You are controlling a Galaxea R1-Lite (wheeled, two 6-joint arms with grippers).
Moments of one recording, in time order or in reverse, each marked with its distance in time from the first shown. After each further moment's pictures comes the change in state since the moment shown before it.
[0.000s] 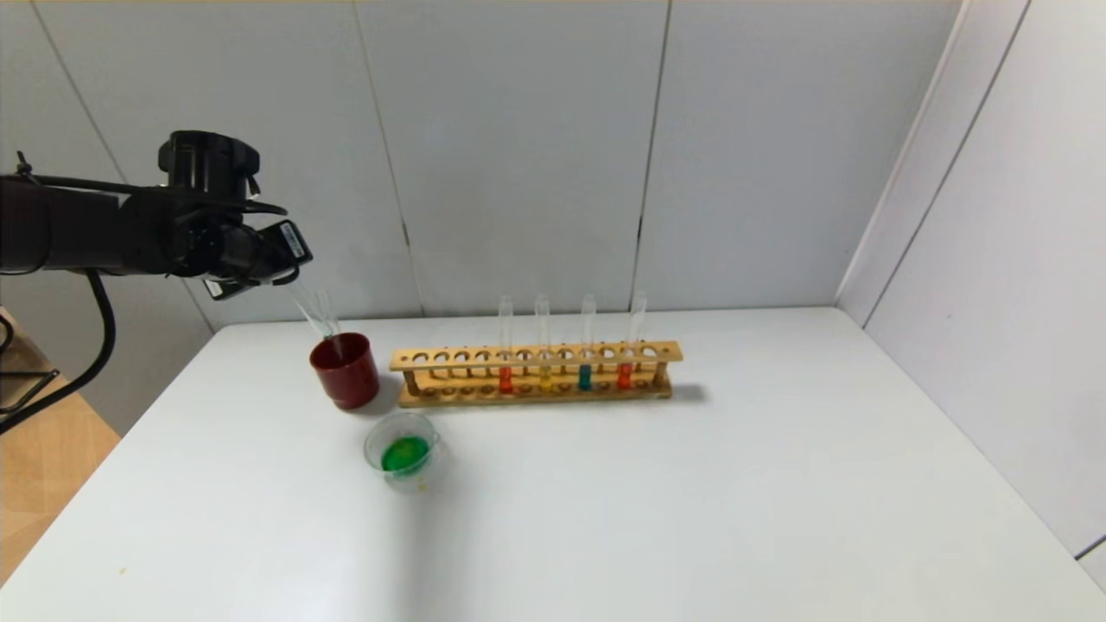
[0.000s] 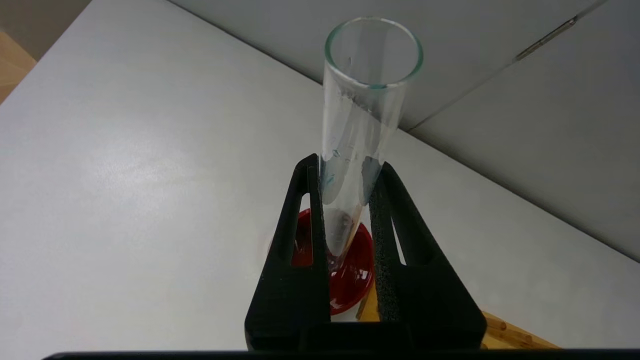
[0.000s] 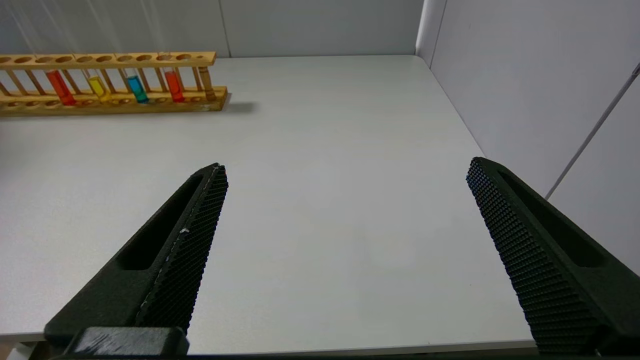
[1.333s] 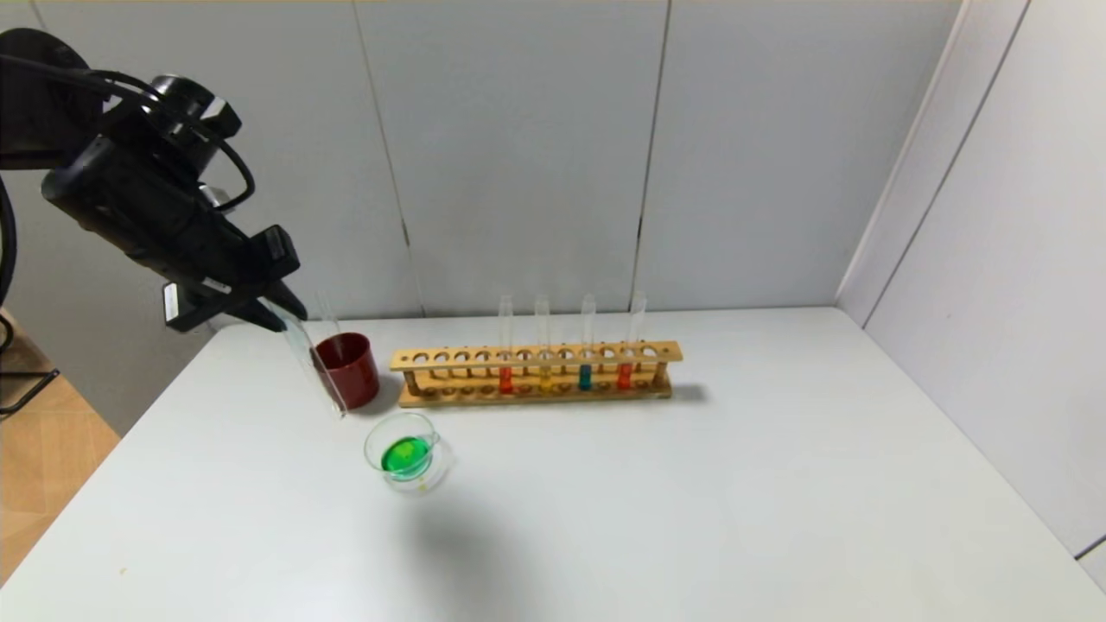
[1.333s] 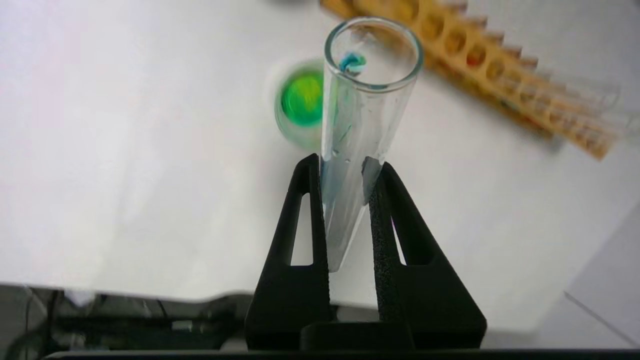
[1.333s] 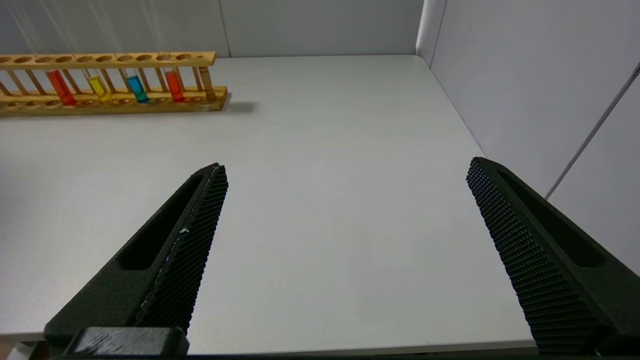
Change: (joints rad) left arm -0.059 -0.094 -0.386 0.968 -0.323 -0.144; right arm 0.000 0.000 0.000 0.000 -0.001 0.000
